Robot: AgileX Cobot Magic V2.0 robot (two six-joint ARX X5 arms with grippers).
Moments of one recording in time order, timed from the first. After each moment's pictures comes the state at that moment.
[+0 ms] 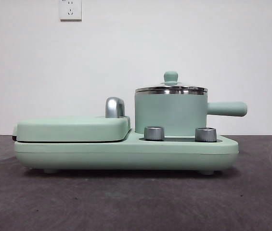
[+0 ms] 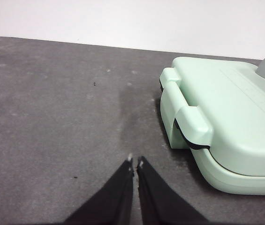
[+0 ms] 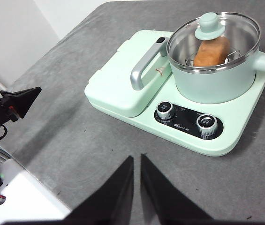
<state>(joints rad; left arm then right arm) -0.03 0.01 0.03 -0.18 0.07 -0.10 0.38 0.49 0.95 -0.91 -0.39 0.22</state>
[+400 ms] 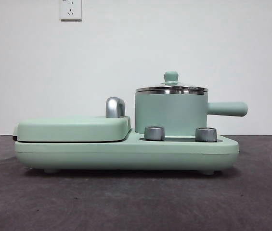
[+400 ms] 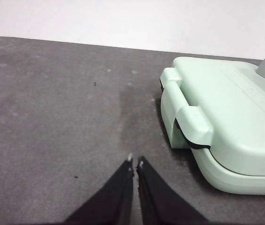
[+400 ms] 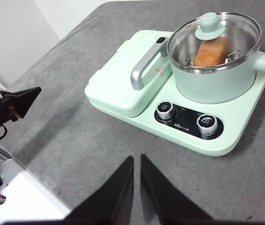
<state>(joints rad) -0.03 0.01 0.03 -0.18 0.07 -0.10 0.38 0.49 0.95 -0.91 -0.39 0.22</state>
